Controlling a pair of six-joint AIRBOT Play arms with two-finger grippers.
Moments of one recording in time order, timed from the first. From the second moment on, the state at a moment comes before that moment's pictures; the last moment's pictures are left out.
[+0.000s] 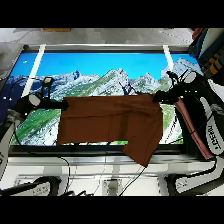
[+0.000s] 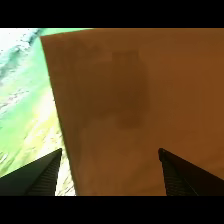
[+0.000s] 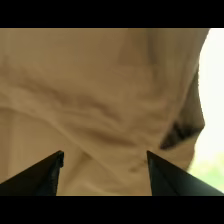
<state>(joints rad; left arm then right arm) 0.07 -1.35 1.01 1.24 -0.71 -1.12 -0.12 -1.64 1.48 -1.21 1.32 1.37</state>
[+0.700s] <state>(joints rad) 0.22 -0.94 1.00 1.25 -0.99 -1.13 -0.35 -1.30 0.90 -1.25 1.53 1.20</state>
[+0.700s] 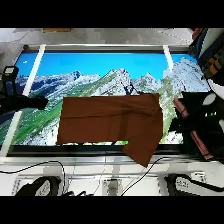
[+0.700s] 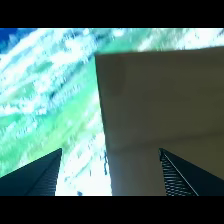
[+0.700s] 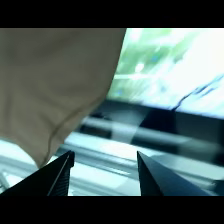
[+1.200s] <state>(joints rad) 0.24 -0.94 1.00 1.25 -1.13 -1.12 -0.37 -1.24 0.56 -0.99 1.16 1.07</state>
